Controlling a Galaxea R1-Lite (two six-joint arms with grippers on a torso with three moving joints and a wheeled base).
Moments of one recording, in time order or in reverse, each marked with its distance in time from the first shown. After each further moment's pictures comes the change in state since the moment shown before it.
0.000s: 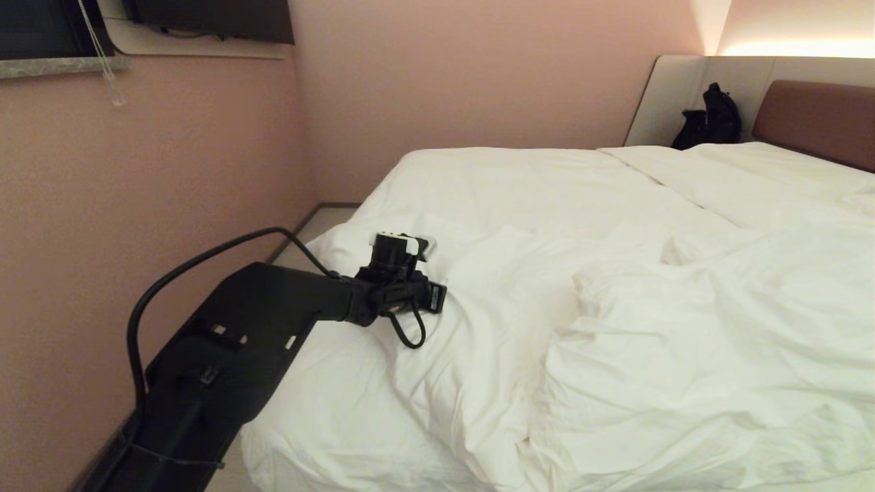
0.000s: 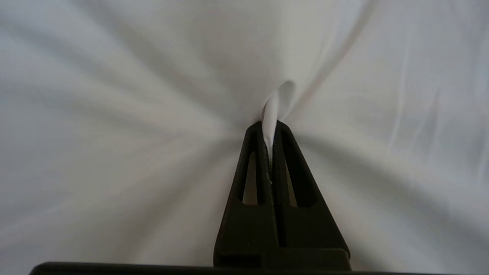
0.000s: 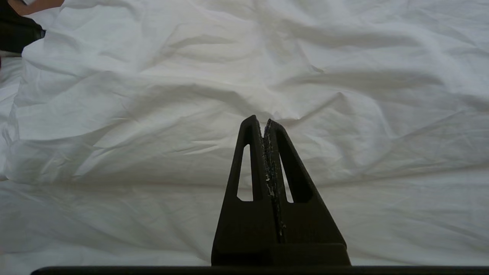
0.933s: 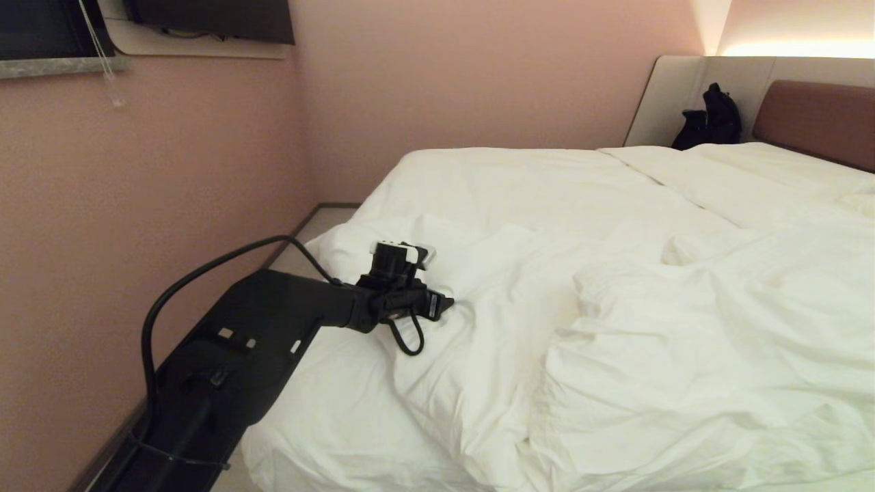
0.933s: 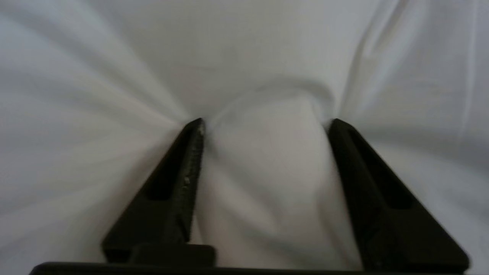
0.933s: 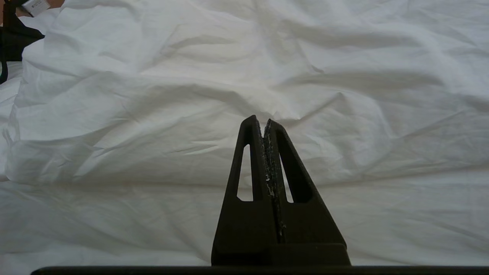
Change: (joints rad) left arm 0.002 0.047 -0.003 -0.002 -0.004 0.019; right arm 0.000 0.000 0.000 0.000 0.000 -0.001
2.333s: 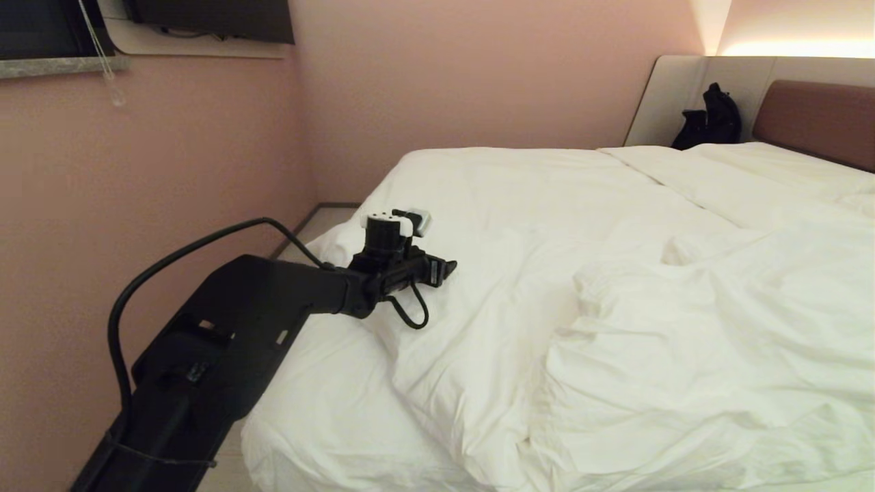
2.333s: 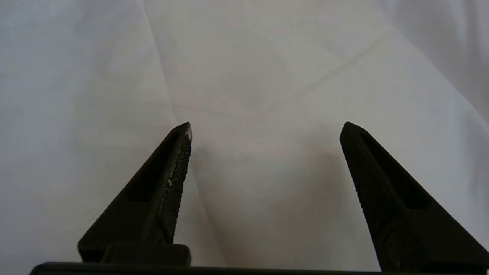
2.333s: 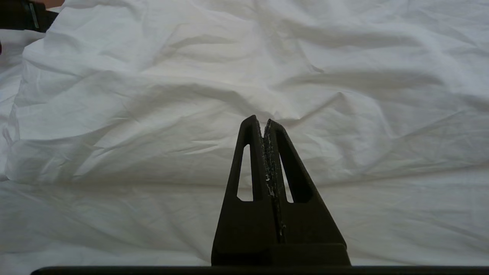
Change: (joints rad) left arm -0.001 -0.070 0.003 -0.162 0.056 -0.027; right arm 0.000 0.000 0.000 0.000 0.000 0.000
